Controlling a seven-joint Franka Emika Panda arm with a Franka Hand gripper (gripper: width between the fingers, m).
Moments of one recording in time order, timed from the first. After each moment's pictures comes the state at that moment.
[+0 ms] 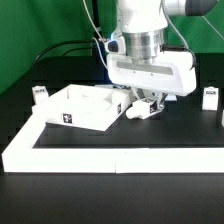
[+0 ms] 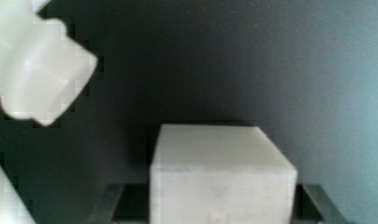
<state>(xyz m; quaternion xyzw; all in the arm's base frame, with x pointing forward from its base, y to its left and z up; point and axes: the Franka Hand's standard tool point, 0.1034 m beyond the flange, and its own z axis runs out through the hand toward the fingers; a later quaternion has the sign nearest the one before) 0.448 0.019 0.011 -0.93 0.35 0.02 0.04</state>
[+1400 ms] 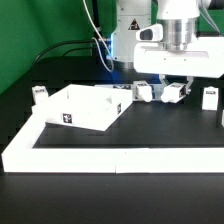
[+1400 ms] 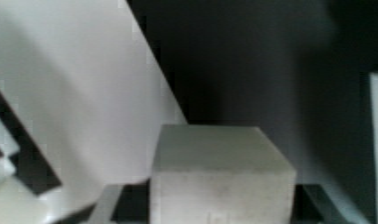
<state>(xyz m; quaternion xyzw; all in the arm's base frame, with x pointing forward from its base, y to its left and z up) 0.378 0.080 0.010 -0.97 0.23 0.00 0.02</state>
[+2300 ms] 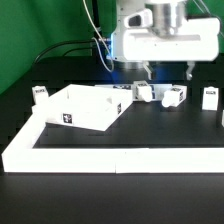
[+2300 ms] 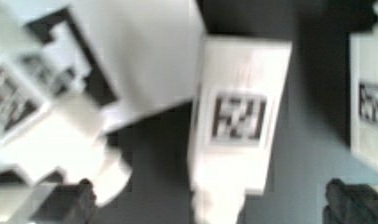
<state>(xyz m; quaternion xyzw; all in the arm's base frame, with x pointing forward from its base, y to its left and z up) 0.396 0.050 0.059 -0.98 0.20 0.01 0.05</state>
